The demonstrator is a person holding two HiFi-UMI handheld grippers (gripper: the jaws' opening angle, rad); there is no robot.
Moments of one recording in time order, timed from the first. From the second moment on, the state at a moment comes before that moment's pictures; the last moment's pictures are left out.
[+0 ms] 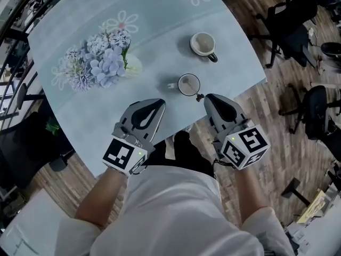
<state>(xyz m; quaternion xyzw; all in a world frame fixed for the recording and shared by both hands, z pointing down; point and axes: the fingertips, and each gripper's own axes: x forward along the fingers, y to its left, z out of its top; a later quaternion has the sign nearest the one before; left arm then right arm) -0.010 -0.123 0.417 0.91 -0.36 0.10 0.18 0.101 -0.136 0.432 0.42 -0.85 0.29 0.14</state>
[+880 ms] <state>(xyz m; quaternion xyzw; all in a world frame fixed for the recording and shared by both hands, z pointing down) 0.002 -0.120 0.452 0.88 -0.42 0.10 0.21 0.096 -0.144 0.487 0.33 -0.88 0.28 0.21</state>
